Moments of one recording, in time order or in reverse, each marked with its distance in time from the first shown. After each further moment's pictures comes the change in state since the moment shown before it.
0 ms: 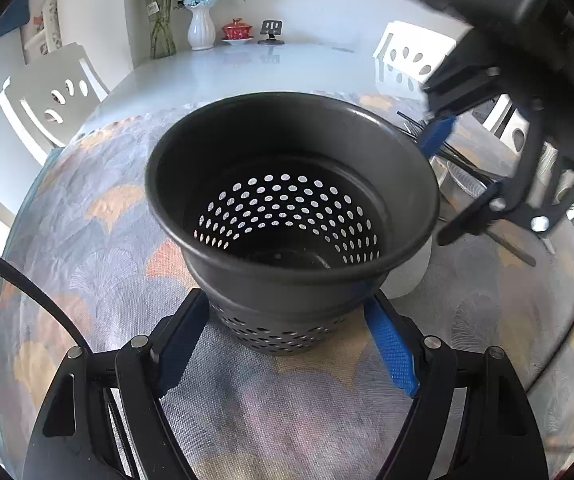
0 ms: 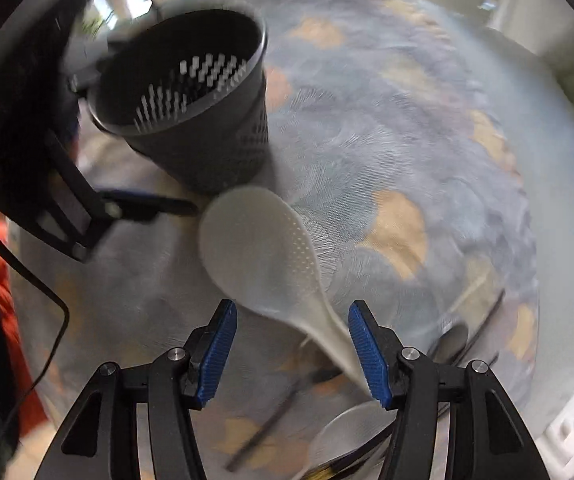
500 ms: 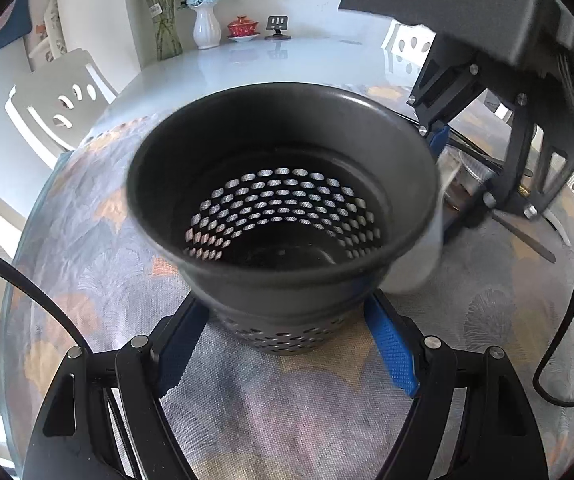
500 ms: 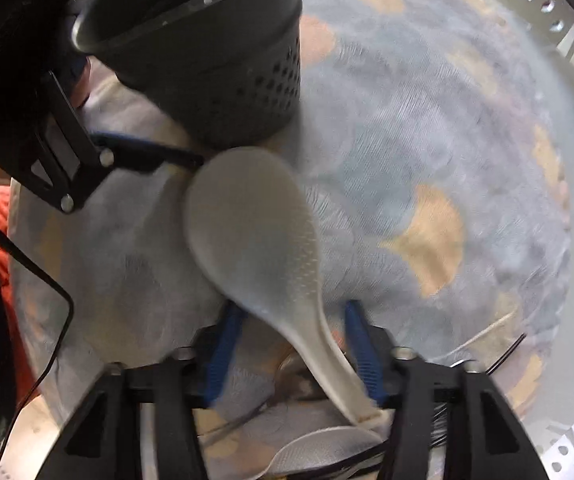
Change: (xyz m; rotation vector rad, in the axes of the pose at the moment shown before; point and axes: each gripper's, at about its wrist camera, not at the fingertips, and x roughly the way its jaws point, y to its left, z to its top) left arm 0.002 -0.007 -0.002 0.021 0.014 0.067; right arm 0.020 -0.009 -0.012 -0.150 0.058 0.076
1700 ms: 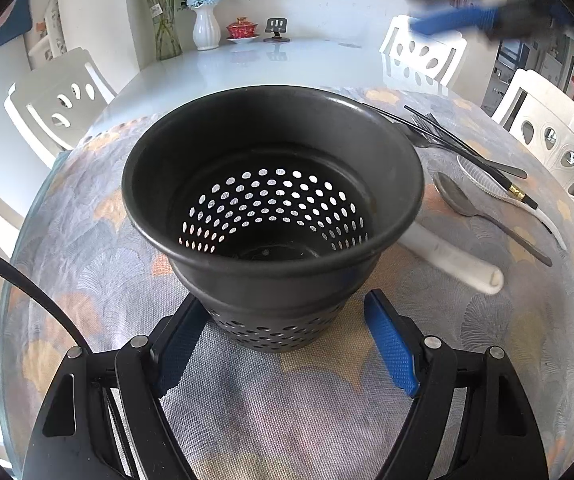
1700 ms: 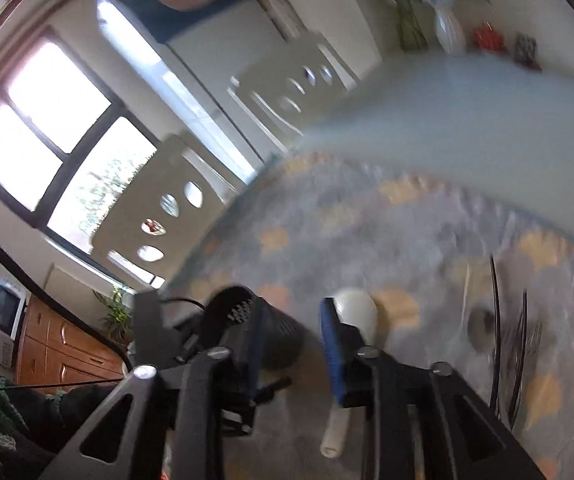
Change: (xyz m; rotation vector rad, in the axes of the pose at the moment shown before) left arm -0.002 0.003 -0.005 -0.011 -0.012 -0.019; right arm -0.132 0.000 -0.047 0.926 -0.751 0.175
